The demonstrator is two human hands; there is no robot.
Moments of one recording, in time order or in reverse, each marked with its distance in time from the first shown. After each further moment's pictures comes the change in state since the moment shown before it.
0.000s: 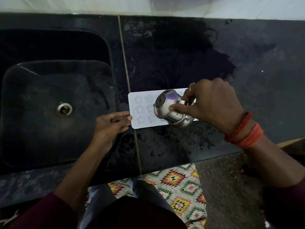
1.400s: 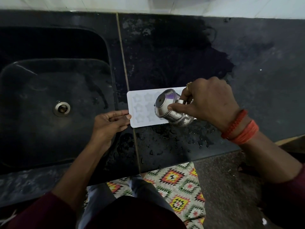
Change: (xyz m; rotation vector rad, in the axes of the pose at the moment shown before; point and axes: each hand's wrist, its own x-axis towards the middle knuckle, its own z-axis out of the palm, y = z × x) left_hand 0.001 0.000 0.001 -0.023 0.007 -0.018; right_hand 0.004 0.002 0.011 -0.050 0.051 -0.016
